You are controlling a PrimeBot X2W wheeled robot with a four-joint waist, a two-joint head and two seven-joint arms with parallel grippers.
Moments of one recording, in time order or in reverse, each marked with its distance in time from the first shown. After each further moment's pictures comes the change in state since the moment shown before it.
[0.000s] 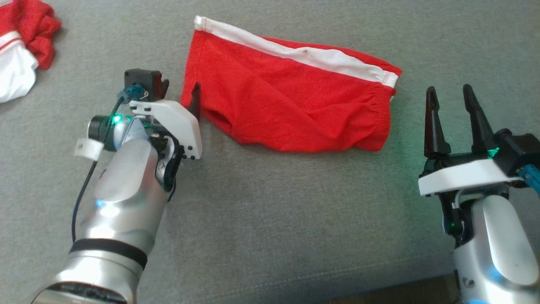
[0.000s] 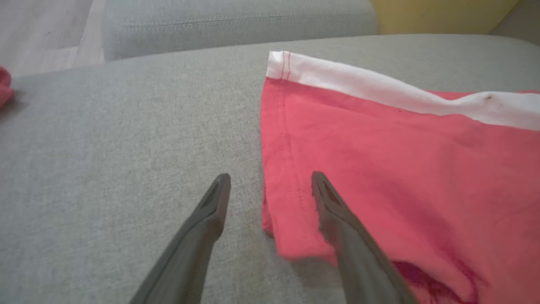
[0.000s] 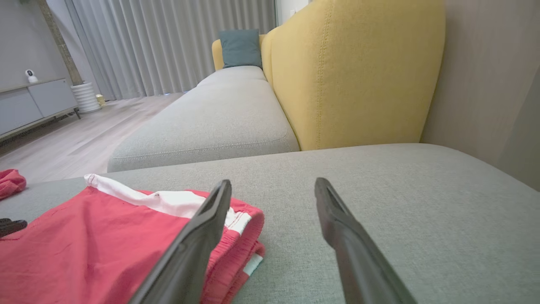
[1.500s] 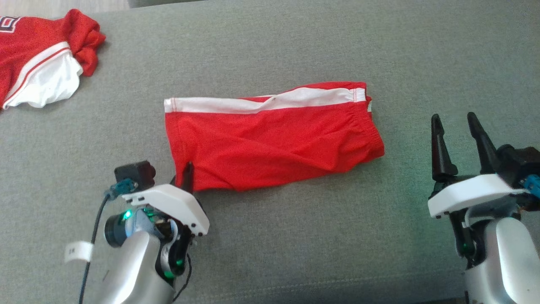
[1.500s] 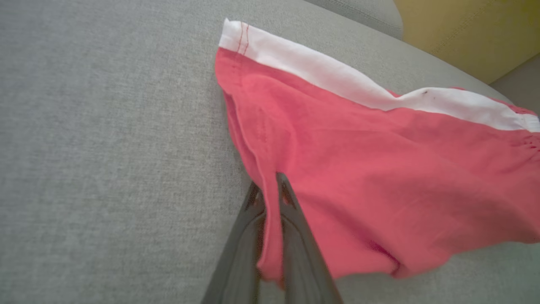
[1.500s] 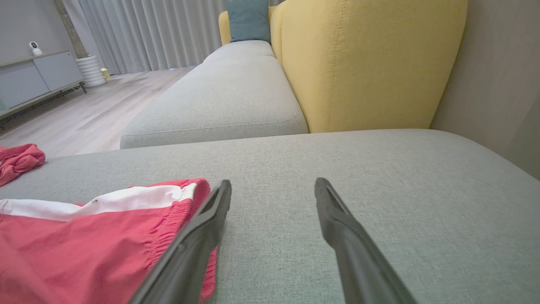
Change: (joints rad) left arm 0.498 0.010 0.053 -0.498 -0.223 0.129 0.106; right arm 0.115 0.002 -0.048 -0.121 -0.029 0.000 0.188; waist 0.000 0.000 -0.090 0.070
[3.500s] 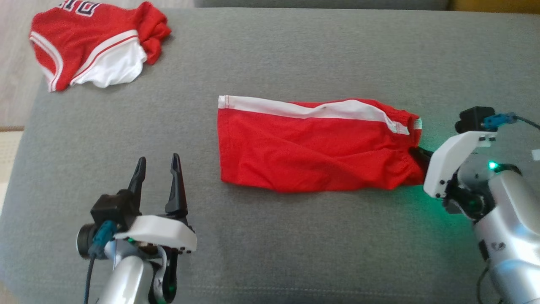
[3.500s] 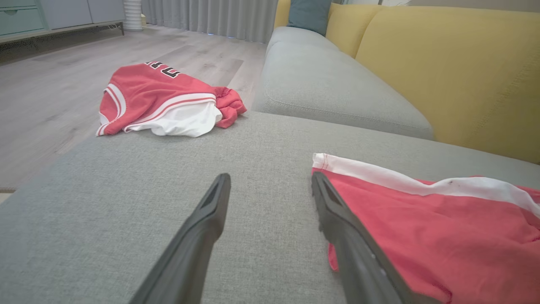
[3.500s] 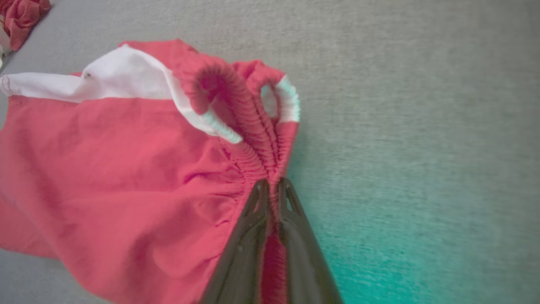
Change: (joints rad) left arm 0.160 0.041 0.014 -0.225 0.166 0.059 -0.300; right arm -0.322 -0.215 0.285 0.516 0.440 0.000 0.543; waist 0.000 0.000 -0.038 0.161
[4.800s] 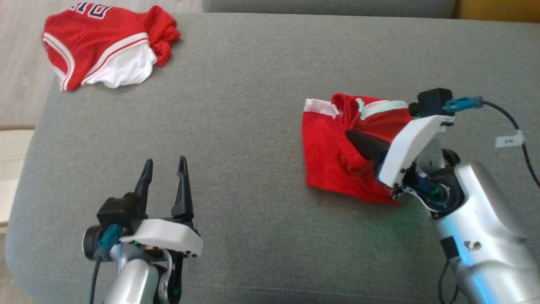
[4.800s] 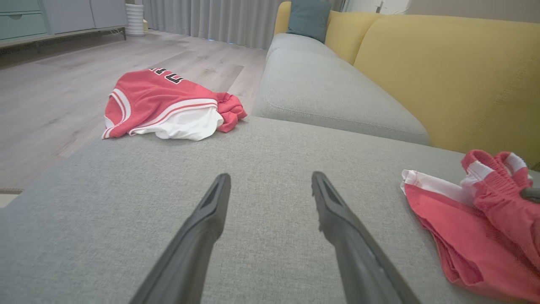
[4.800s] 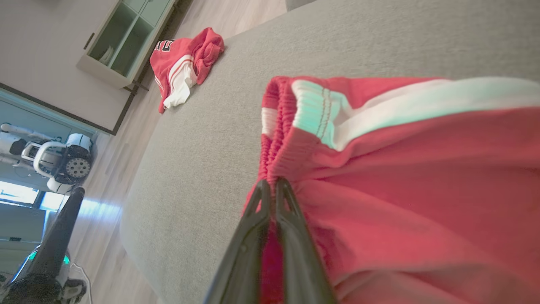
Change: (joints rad) left arm 0.018 -0.010 -0.010 -0.022 0.013 -0.009 0.000; right arm 0.021 0.084 0.096 -0.261 0.281 0.000 0.087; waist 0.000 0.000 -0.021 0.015
